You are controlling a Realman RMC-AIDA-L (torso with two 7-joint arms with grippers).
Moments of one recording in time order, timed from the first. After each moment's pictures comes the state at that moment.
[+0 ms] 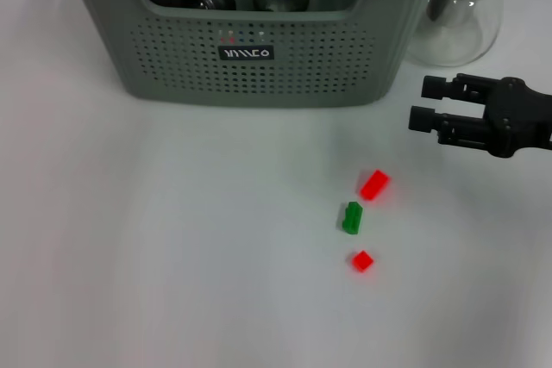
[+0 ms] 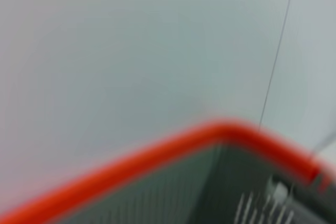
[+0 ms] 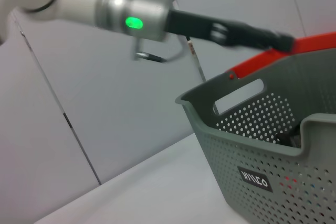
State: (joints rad) left arm -0.77 -2.12 1.01 1.26 2.36 1.12 -2.38; right arm 0.49 2.06 -0.61 -0.64 -1.95 -1.71 1.46
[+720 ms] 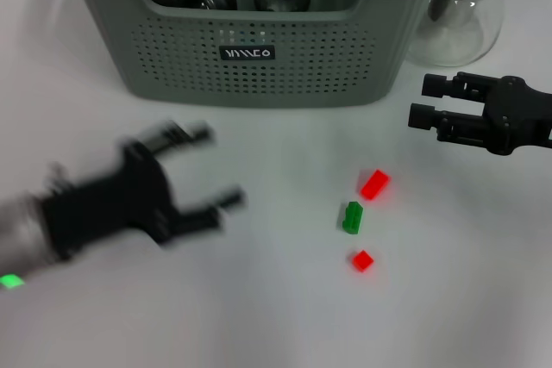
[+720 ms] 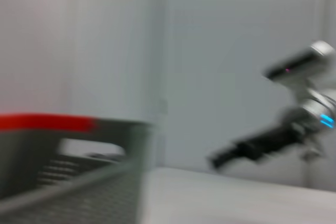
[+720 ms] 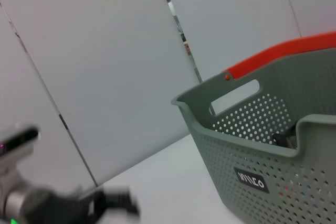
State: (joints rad) left arm -0.28 -2.17 0.59 0.60 1.88 1.74 -0.86; right arm 0.49 2.06 -0.61 -0.63 -1.95 -1.70 1.47
